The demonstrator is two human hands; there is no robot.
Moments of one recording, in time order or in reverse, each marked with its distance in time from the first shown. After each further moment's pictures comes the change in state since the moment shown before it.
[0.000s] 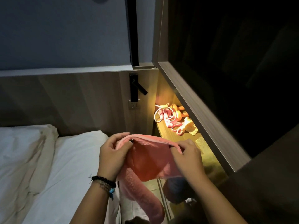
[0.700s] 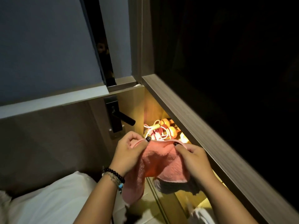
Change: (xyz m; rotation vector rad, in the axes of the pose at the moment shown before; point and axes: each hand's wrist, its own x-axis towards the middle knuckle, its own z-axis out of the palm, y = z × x) left_hand 0.259 -0.014 0.111 0.012 -0.492 0.028; right_hand 0.208 -0.028 0.041 0.449 0.003 0.295
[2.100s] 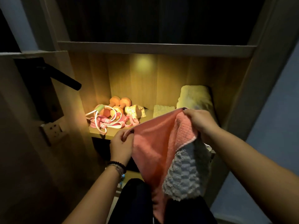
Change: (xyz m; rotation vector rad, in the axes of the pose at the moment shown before) left_hand -0.020 -0.263 -0.005 -0.114 -0.528 0.249; right_hand -0.124 0.178 0.118 0.213 1.021 0.097
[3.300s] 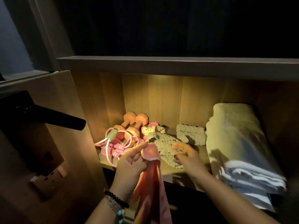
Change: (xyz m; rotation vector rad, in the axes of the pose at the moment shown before) left_hand 0.122 0.011 -0.014 -0.422 -0.296 -0.245; right_hand 0.125 0.058 0.146 -0.056 -0.285 -0.005
